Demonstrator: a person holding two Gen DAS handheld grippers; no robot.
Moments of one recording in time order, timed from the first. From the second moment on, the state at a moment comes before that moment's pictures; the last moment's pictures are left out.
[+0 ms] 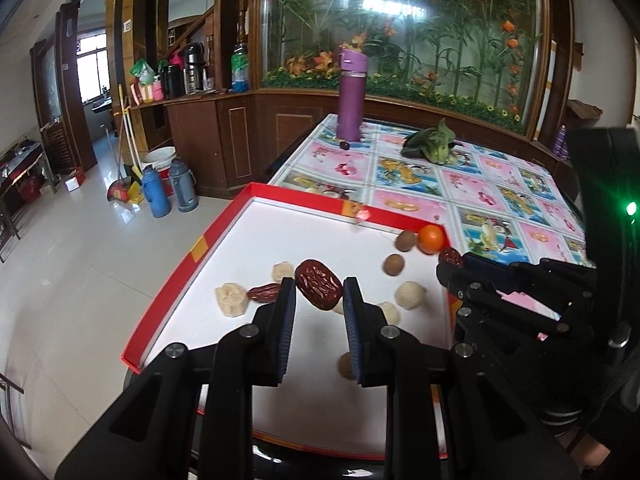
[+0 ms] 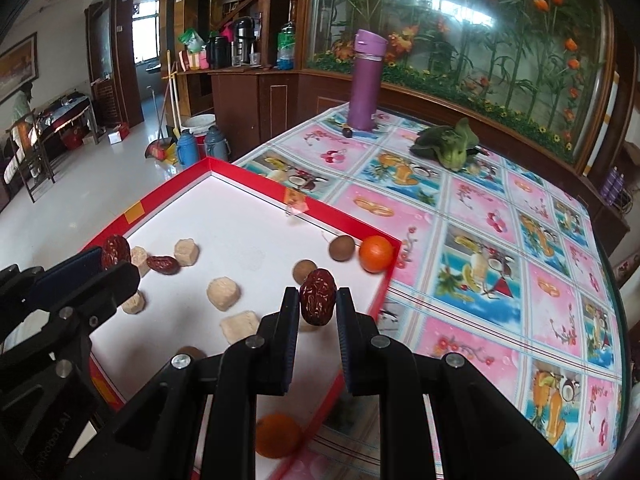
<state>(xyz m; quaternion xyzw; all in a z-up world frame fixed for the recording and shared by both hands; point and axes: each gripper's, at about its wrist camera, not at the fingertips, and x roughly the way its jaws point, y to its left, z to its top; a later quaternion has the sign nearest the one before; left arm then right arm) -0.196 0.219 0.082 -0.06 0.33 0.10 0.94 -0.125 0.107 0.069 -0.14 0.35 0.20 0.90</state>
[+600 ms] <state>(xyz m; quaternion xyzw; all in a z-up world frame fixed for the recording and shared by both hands) -0.176 0.250 0.055 -0.07 0.36 0.12 0.92 -0.095 0.148 0.058 -0.13 0.38 0.22 0.89</state>
